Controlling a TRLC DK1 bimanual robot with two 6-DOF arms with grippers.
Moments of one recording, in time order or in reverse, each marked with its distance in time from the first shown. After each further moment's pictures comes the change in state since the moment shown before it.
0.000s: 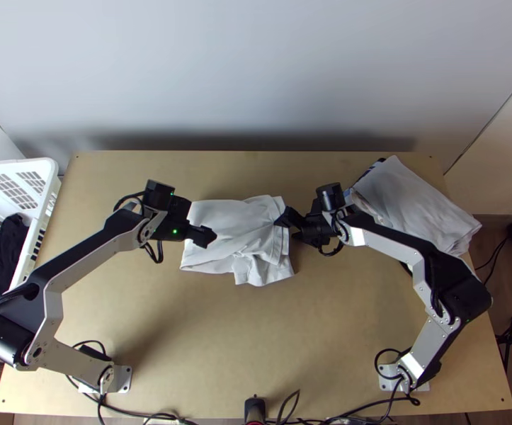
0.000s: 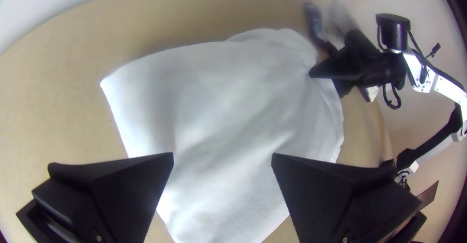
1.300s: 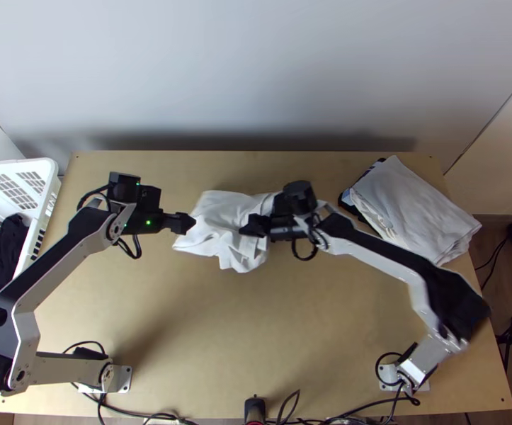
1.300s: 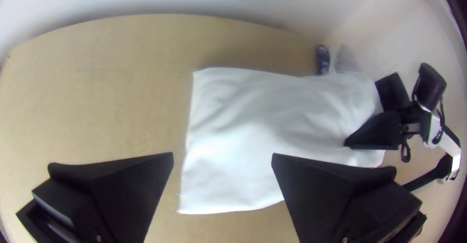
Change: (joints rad) left arm 0.131 -0.144 0.001 -0.064 0.019 -0.072; right arm 0.204 -0.147 0.144 0.064 -0.127 0.026
